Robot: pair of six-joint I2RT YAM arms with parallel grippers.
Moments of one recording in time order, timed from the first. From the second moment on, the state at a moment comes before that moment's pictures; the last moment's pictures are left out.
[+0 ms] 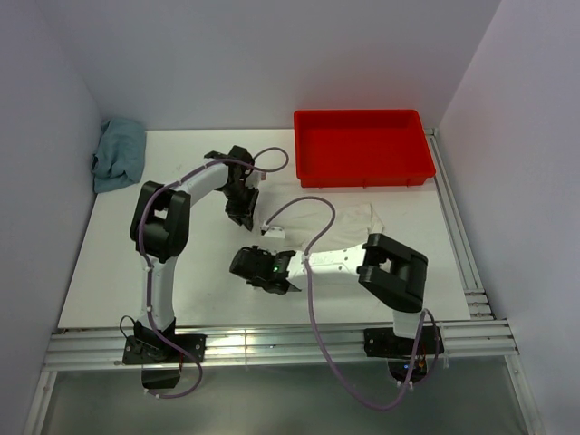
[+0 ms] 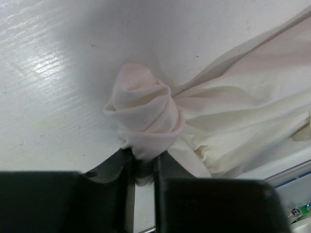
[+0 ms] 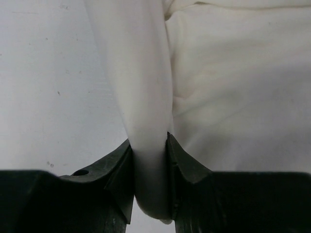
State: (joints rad) left arm -0.40 2.14 1.65 -0.94 0.27 -0.10; right arm 1.24 1.88 1.18 -0.41 0.53 1.20
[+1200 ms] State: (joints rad) left arm -0.20 2.05 1.32 -0.72 0.94 0.22; right arm 1.11 1.98 0.42 1.19 0.19 1.64
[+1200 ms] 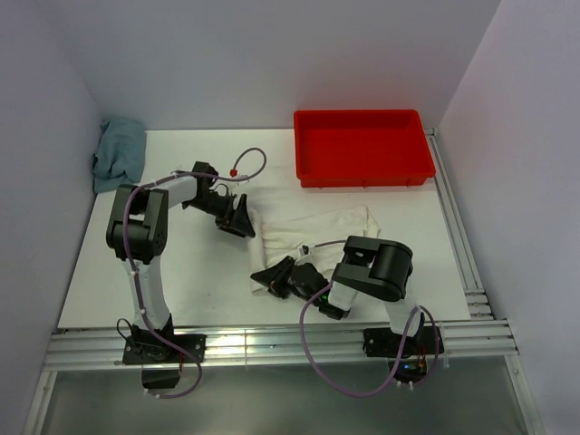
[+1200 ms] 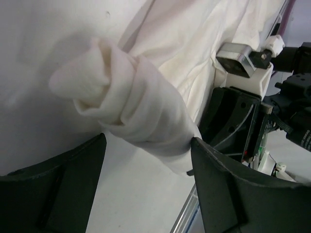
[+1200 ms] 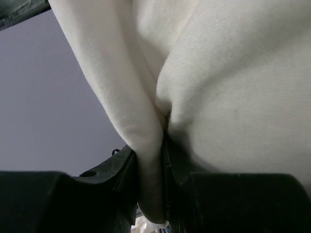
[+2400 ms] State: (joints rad) left arm -0.37 2.02 1.44 -0.75 0.40 0.00; right arm 1.26 1.65 1.07 -0.50 0.51 1.32
